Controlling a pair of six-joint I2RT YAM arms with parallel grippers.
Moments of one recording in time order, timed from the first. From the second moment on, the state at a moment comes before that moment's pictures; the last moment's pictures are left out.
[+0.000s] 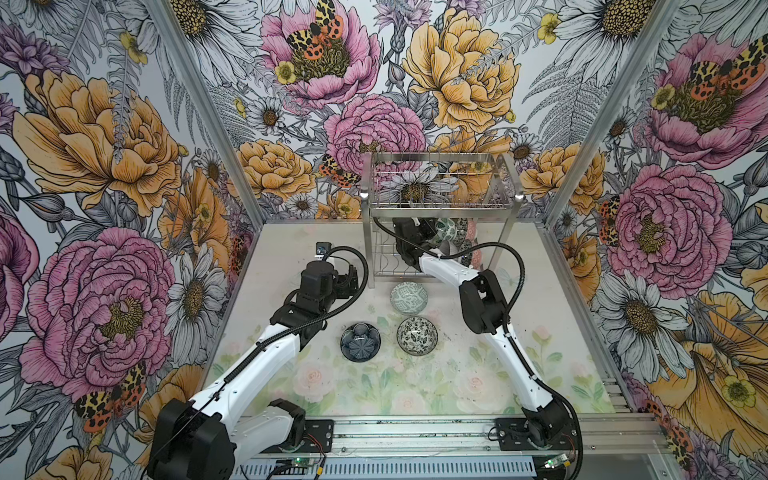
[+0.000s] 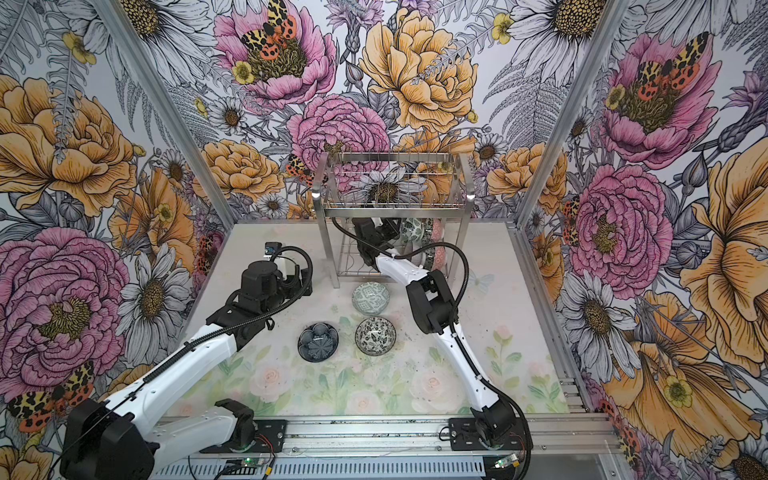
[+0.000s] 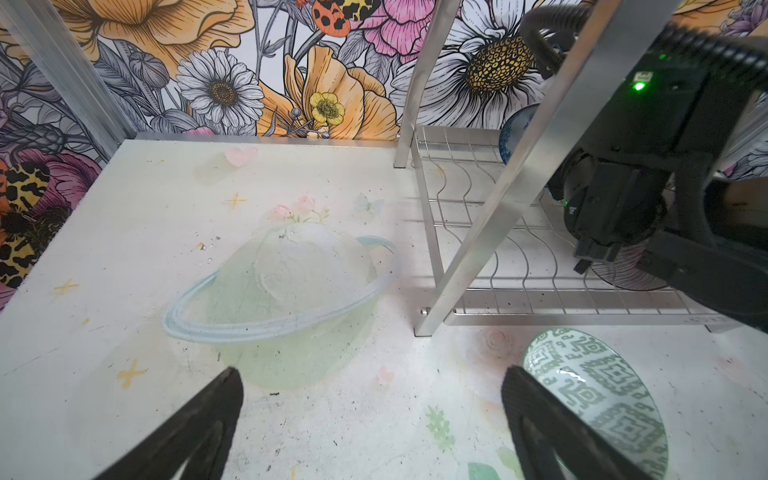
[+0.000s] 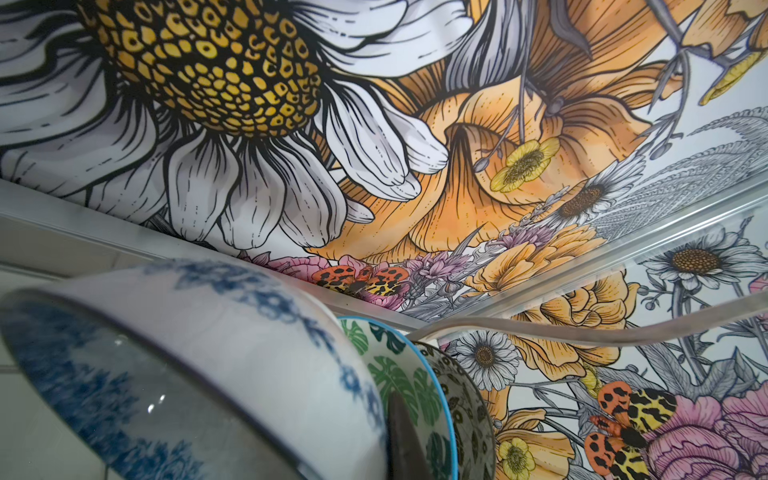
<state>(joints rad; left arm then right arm) -0.39 1.11 0.78 -0.14 -0.26 -0.23 0.55 2.66 2.30 0.00 1.11 -0.58</state>
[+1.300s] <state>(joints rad) -0.39 1.10 0.77 -0.13 -0.25 -0.24 0.56 2.63 2.26 -0.11 1.02 -0.45</state>
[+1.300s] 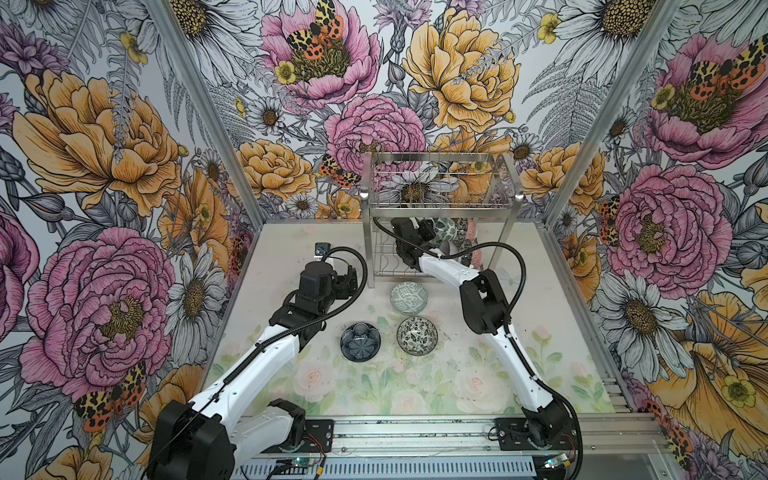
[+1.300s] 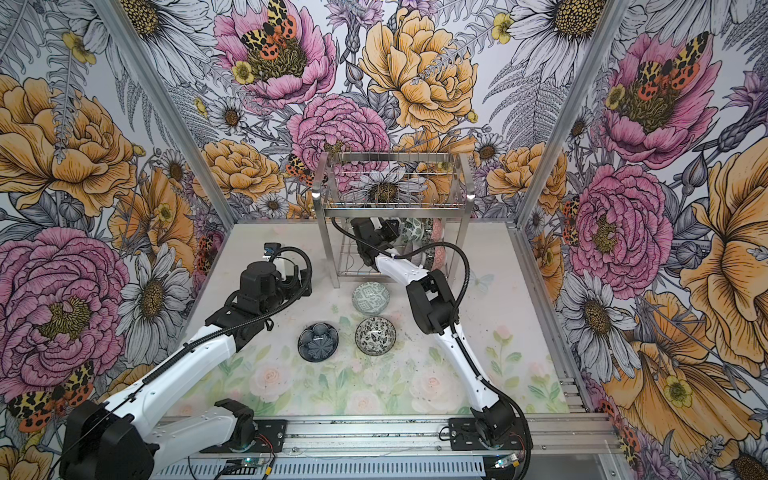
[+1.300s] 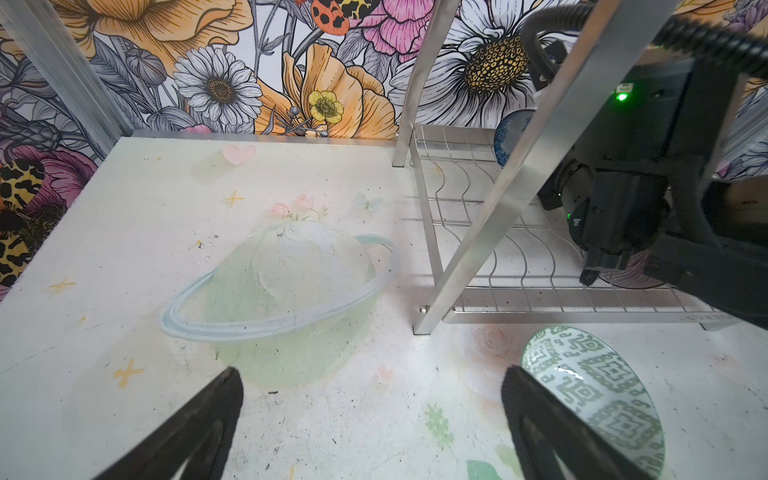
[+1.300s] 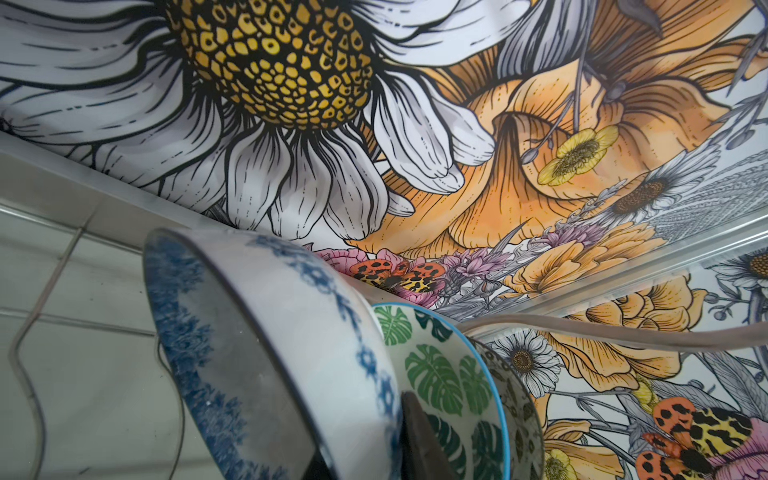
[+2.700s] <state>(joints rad) -0.38 1.07 0.76 -0.15 -0.19 -0.26 0.58 2.22 1.76 -0.14 0.82 -0.27</state>
